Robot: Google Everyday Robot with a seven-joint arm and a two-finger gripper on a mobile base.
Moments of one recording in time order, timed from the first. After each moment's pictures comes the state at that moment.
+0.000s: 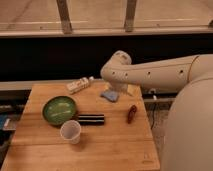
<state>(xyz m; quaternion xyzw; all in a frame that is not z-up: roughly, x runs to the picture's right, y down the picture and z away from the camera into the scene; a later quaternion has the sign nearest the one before) 0.072 0.021 0.769 -0.08 0.18 0.75 0.63</state>
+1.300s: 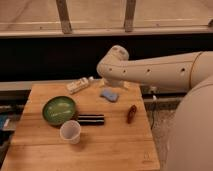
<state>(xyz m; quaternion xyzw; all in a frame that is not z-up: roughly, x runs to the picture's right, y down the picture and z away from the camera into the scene) 0.033 -0.019 0.750 -0.08 0.13 0.73 0.67</state>
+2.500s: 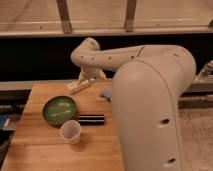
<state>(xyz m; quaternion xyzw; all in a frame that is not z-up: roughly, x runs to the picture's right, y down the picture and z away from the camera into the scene) -0.082 -0.049 0.829 -0.14 0.13 0.65 0.73</state>
